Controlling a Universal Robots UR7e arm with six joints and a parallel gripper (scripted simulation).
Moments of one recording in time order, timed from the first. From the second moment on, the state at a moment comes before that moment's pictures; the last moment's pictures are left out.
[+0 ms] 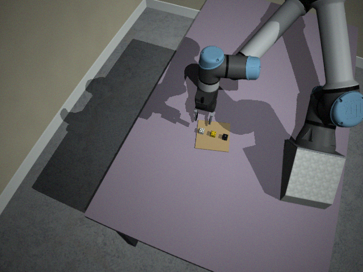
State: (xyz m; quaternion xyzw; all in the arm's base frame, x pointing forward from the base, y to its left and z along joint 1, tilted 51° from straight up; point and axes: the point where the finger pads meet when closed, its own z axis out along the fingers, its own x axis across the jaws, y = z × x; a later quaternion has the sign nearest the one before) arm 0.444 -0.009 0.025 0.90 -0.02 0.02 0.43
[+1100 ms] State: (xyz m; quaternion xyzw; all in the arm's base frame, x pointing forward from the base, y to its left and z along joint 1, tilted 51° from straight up) arm 0.443 0.026 0.054 0.90 -0.02 0.02 0.43
